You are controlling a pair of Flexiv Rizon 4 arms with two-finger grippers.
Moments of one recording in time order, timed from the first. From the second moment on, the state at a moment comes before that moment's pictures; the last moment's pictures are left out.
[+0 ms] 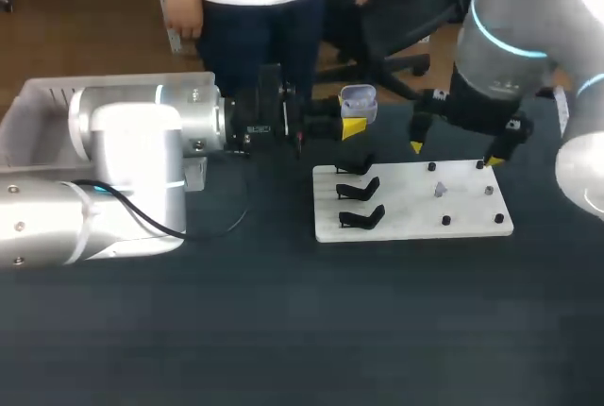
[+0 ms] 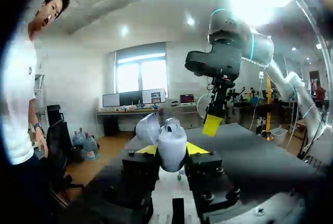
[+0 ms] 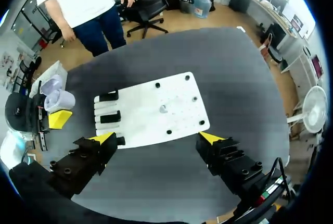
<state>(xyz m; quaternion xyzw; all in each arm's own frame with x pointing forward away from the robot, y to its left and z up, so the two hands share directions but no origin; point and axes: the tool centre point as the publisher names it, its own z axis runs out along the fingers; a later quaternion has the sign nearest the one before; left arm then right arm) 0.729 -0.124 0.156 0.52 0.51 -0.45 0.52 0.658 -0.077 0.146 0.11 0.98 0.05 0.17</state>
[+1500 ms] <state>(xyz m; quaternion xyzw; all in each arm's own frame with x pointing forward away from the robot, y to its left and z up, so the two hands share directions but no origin) 0.729 -0.124 0.156 0.52 0.51 -0.45 0.52 0.708 -0.086 0.032 0.20 0.97 0.08 0.11</state>
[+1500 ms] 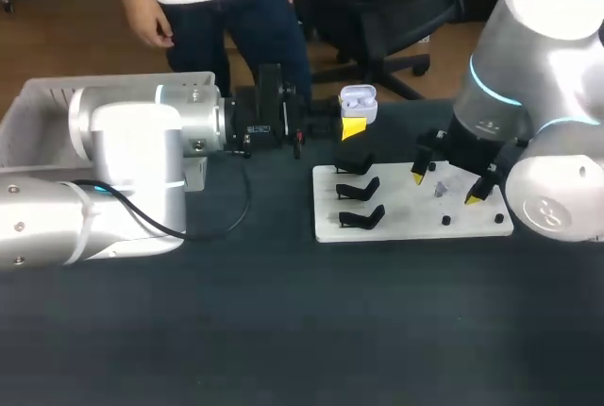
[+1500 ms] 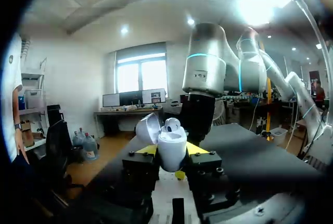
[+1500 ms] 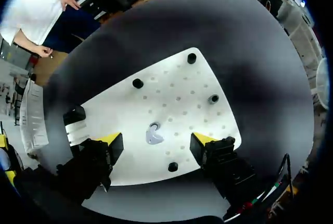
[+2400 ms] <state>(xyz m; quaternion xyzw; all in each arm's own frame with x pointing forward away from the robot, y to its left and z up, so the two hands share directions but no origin) 0.729 -0.124 0.156 0.52 0.51 -0.45 0.52 0.706 -0.084 0.026 0.20 0.97 0.09 0.10</state>
